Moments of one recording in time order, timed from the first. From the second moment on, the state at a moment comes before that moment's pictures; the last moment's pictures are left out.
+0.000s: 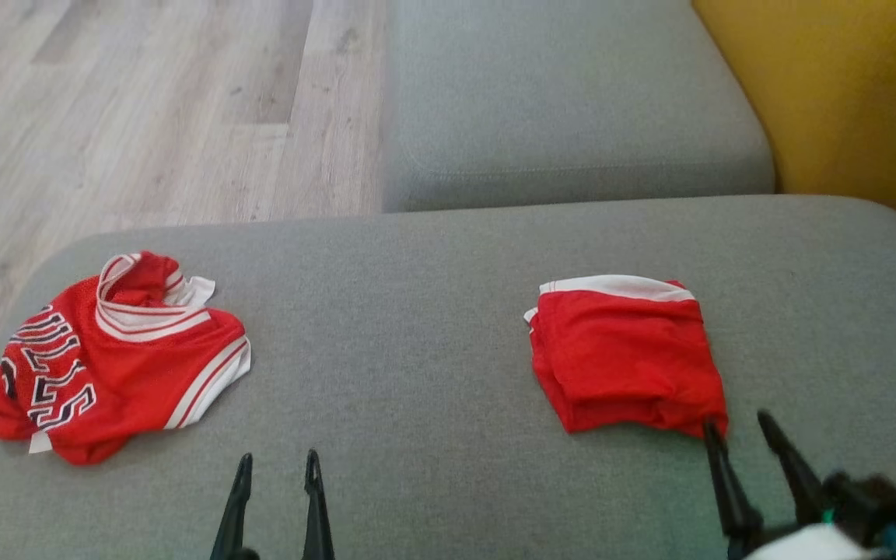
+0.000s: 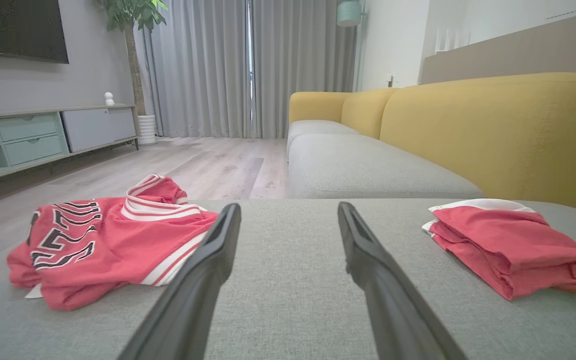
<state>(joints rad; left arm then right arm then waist) 0.22 0.06 -0.32 0.09 -0.15 0.23 -0.26 0.12 -0.23 0.21 0.24 0.39 0.13 -0.25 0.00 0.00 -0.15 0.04</state>
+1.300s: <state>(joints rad) 0.29 0.06 -0.29 0.11 -0.11 0.23 -0.26 0.23 -0.13 0.14 0.28 0.24 0.13 -0.25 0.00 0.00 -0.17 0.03</state>
